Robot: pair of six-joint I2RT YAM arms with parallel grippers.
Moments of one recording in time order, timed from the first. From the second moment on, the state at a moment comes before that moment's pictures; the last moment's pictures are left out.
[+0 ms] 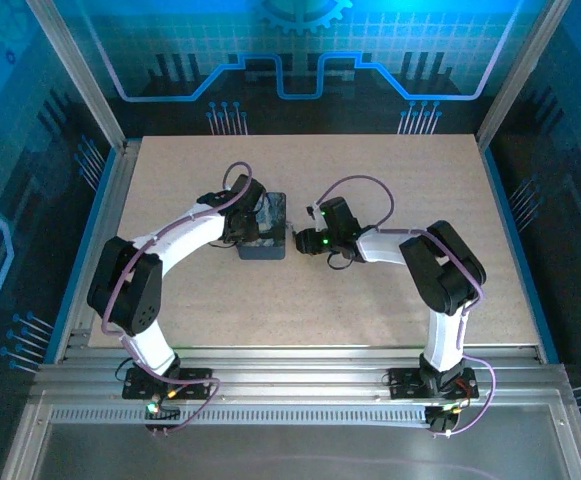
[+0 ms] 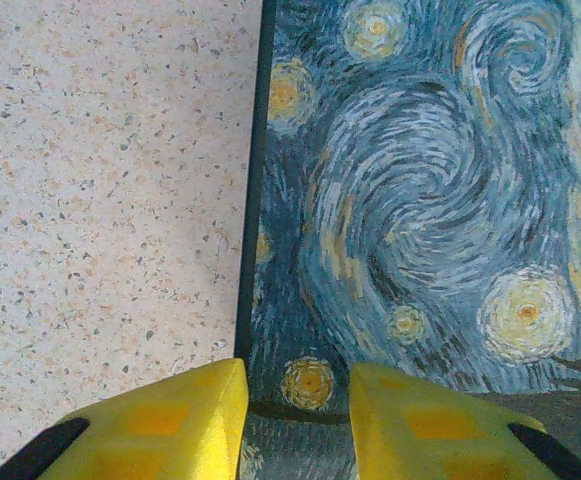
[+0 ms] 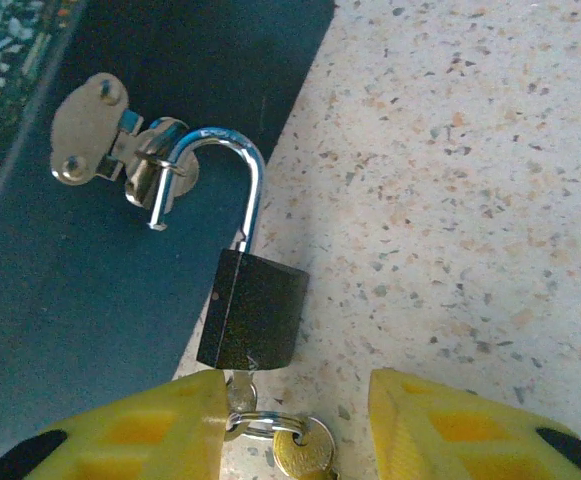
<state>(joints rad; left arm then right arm) -0.43 1.72 1.24 -0.72 -0.22 -0.56 0.55 1.90 1.02 0.08 -0.23 0.36</state>
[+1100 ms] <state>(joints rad) -0.43 1.72 1.24 -0.72 -0.22 -0.56 0.59 1.96 1.09 0.06 -0.18 0.39</state>
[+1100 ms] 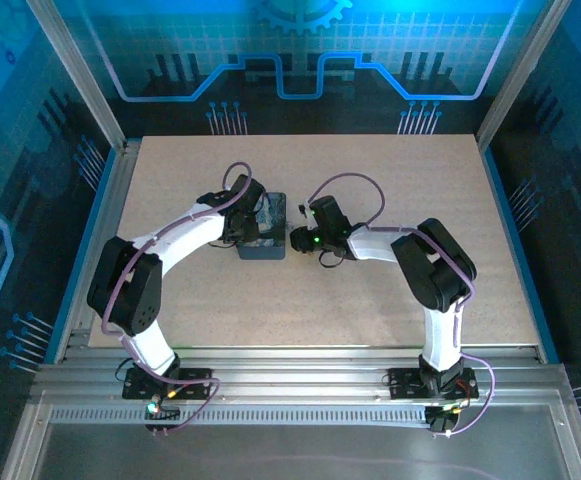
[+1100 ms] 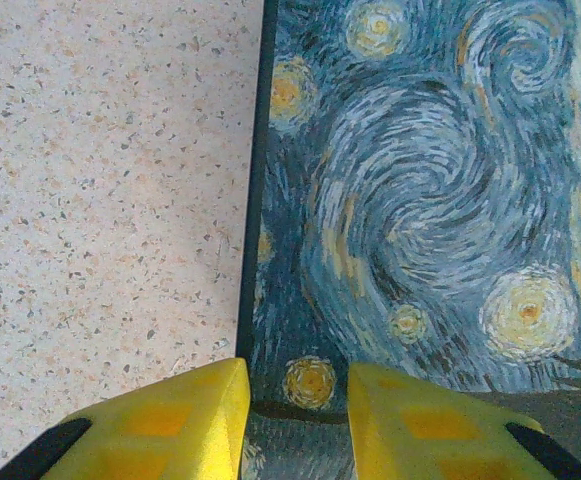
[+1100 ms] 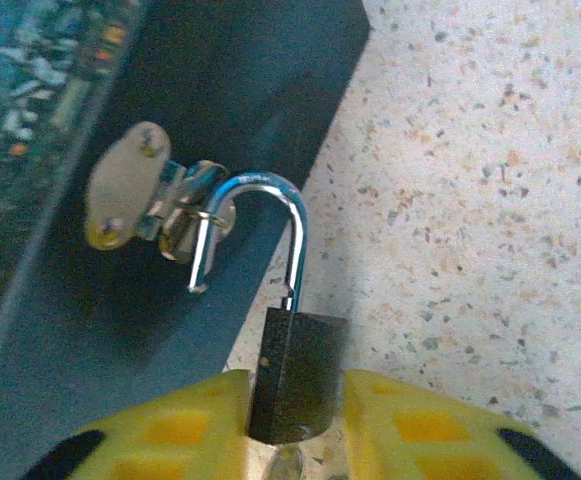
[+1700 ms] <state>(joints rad) -0.41 1.72 1.24 -0.71 -0.15 -0.55 0.60 1.97 1.02 0.27 -0.07 0.53</state>
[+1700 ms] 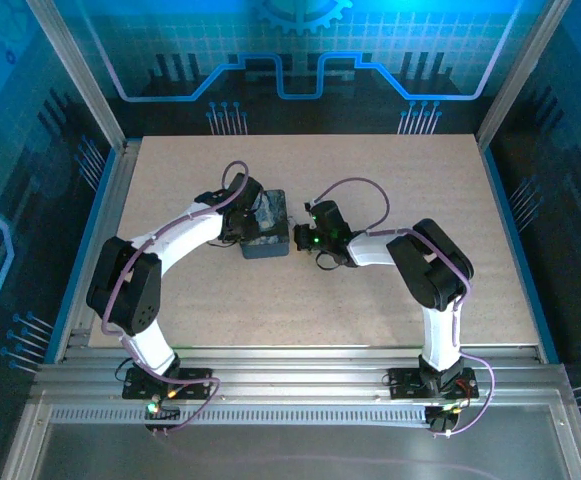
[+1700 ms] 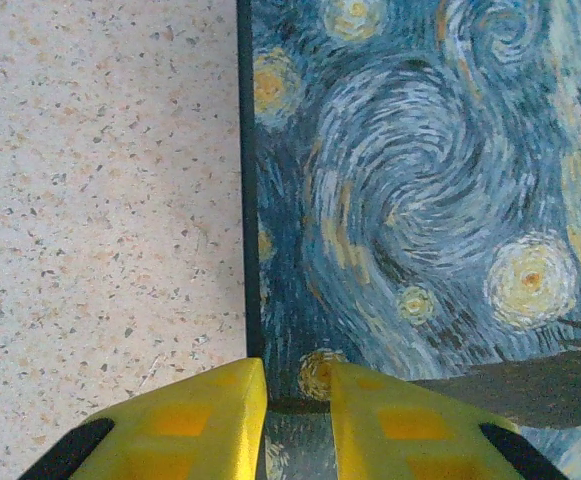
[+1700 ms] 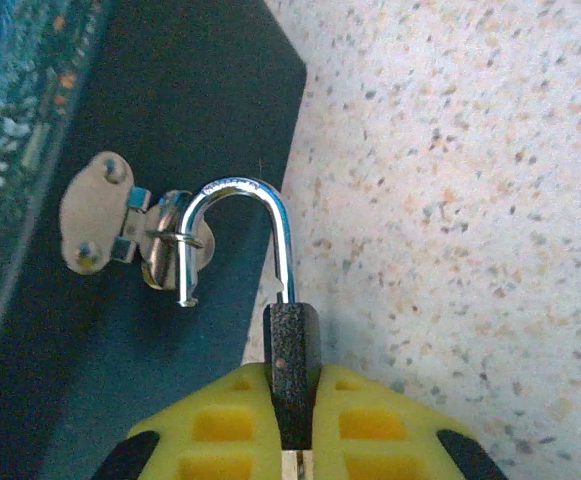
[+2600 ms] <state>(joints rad) -0.40 1.73 1.24 -0.70 -0.12 -0.56 0.59 2.04 1.02 0.55 0.16 0.74</state>
